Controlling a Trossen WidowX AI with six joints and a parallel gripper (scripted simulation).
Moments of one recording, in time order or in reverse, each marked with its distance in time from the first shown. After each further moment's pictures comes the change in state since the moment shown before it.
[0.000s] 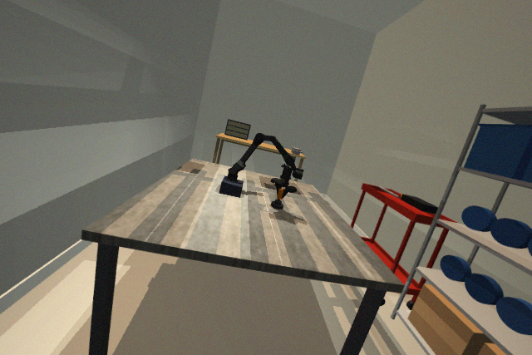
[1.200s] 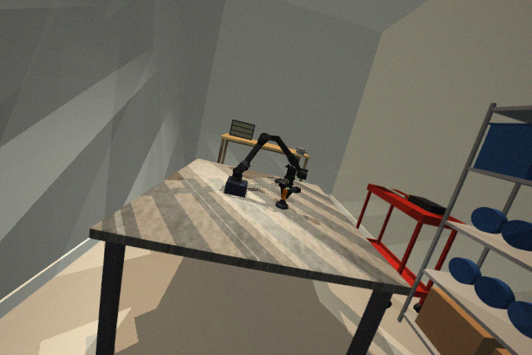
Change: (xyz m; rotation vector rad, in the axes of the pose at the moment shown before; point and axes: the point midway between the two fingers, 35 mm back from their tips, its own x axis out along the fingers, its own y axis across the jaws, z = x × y) arm 0.003 -0.002 0.001 0.017 0.000 0.000
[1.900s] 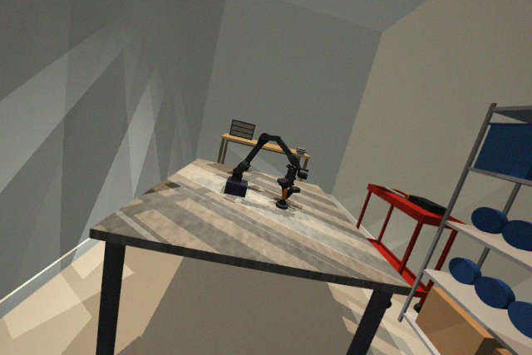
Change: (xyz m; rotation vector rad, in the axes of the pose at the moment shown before) arm -0.002 0.003 -0.002 0.207 0.003 0.004
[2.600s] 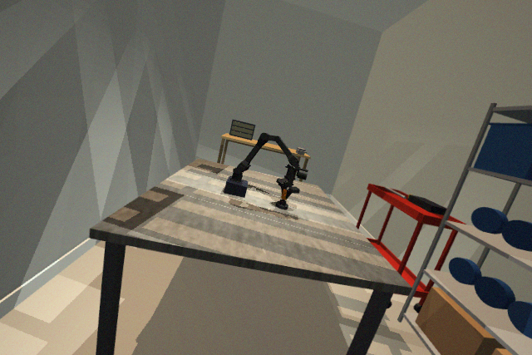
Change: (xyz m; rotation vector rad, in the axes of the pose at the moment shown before) arm 0.003 -0.003 0.002 0.002 -0.001 -0.001
